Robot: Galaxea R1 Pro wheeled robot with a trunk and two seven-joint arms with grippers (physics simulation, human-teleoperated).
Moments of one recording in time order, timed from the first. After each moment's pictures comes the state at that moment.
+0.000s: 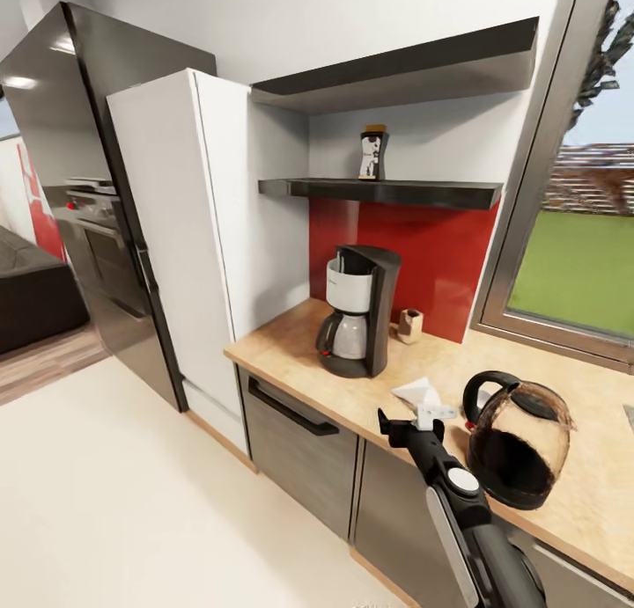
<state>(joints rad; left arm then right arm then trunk) 0.00 0.04 -0.01 -0.08 -0.01 -0.11 0.00 -0.29 0.06 0.08 -1.42 -0.04 0.34 -0.06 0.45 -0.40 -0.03</state>
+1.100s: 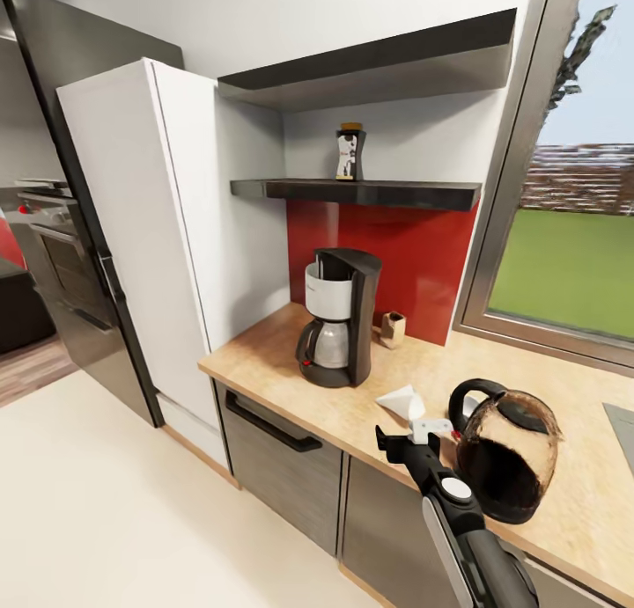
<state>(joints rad) 0.00 0.04 -0.01 -0.08 -0.01 -0.11 0.00 -0.29 0.06 0.08 -1.32 -0.04 0.34 -0.06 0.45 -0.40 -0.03</state>
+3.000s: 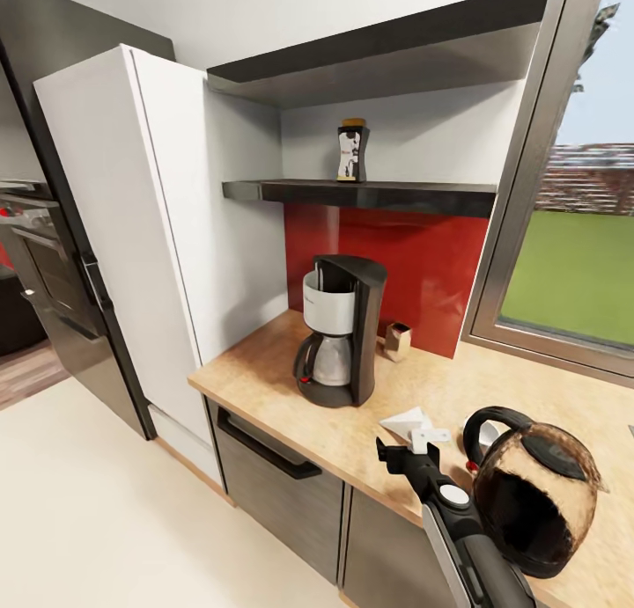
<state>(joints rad) 0.00 0.04 -0.01 -0.08 -0.01 -0.11 0.00 -0.29 0.06 0.08 -1.25 -0.04 0.34 -0.06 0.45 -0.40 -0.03</state>
